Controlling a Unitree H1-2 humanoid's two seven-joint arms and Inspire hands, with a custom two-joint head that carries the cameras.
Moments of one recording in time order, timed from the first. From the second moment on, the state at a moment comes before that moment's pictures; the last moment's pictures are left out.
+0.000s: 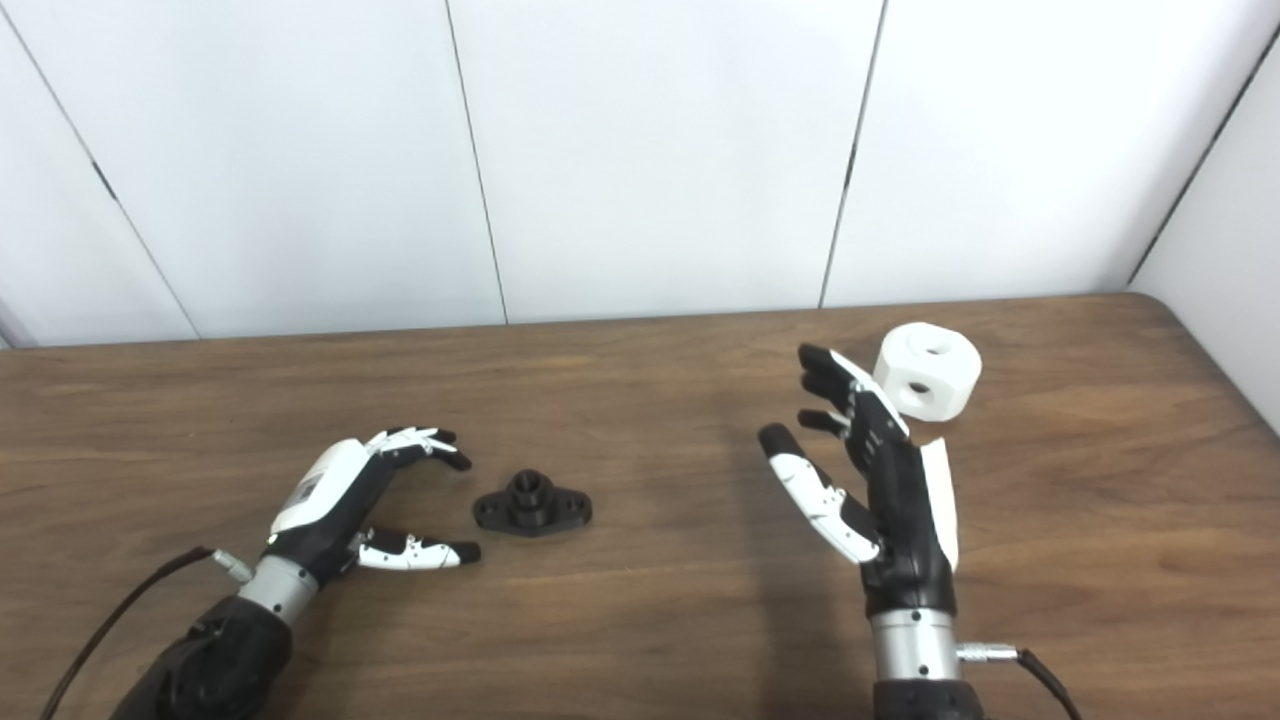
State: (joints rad) left arm -0.27 0.33 -0.24 0.20 0.54 -0.14 -0.06; right arm 0.06 0.01 -0.02 -0.40 -0.20 0.02 -0.11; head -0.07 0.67
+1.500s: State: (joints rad) left arm -0.36 0.29 -0.34 0.33 0.58 -0.18 0.00; right arm 0.12 0.03 -0.06 -0.35 -0.13 0.02 -0.12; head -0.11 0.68
